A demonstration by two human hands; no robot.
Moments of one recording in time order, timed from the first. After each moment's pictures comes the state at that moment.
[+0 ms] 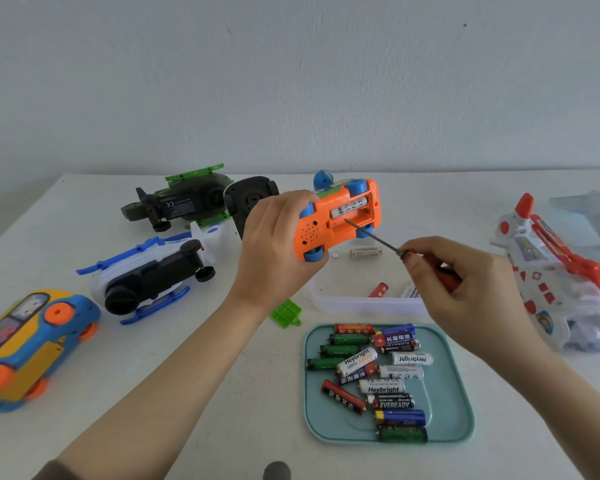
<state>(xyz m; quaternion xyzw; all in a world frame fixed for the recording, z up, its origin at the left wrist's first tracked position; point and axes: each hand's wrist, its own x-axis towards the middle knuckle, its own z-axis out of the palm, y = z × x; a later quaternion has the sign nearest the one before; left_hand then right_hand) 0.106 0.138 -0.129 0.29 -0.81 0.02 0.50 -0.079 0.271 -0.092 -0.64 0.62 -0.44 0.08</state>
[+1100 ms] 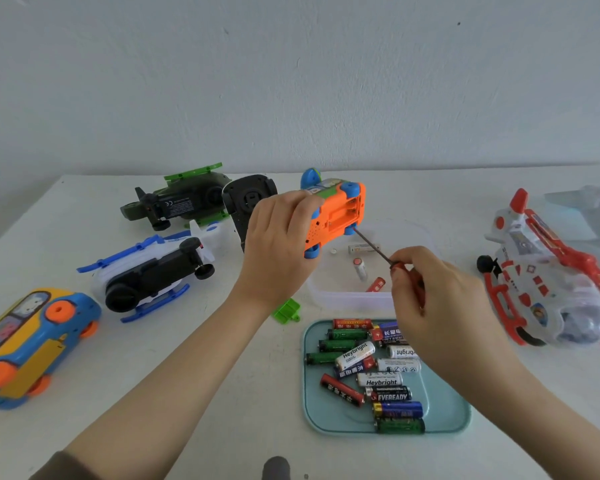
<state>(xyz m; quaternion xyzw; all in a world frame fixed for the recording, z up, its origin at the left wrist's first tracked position) 0.101 0.134 -0.135 0.29 -0.83 0.12 0.45 -0.047 0.289 -0.089 -0.61 0.72 -0.33 0.06</state>
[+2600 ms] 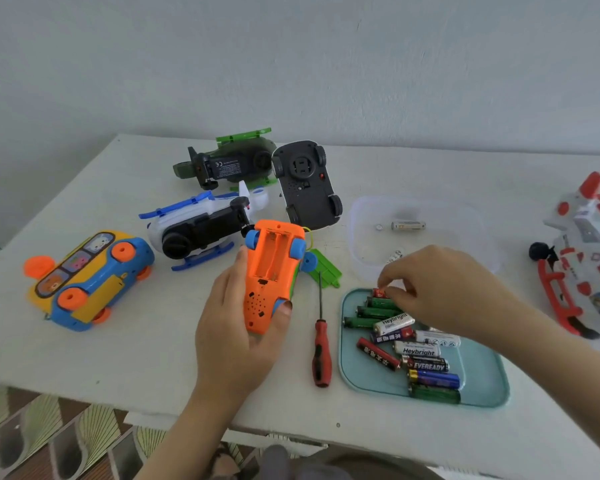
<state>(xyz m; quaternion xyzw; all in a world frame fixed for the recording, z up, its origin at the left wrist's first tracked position) 0.208 0.262 -0.170 0.56 -0.71 -0.12 0.41 -0.033 0.259 -0.090 -0.78 0.62 -0.03 0.09</state>
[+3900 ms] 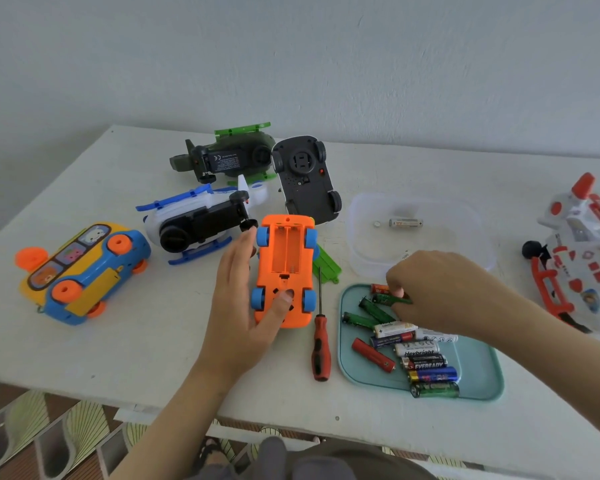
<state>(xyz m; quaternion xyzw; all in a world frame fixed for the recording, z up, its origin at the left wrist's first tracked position) 0.213 0.236 -0.188 0.47 -0.72 -0.26 0.44 -0.033 0.258 -0.099 -0.80 0.59 0.10 0.03</state>
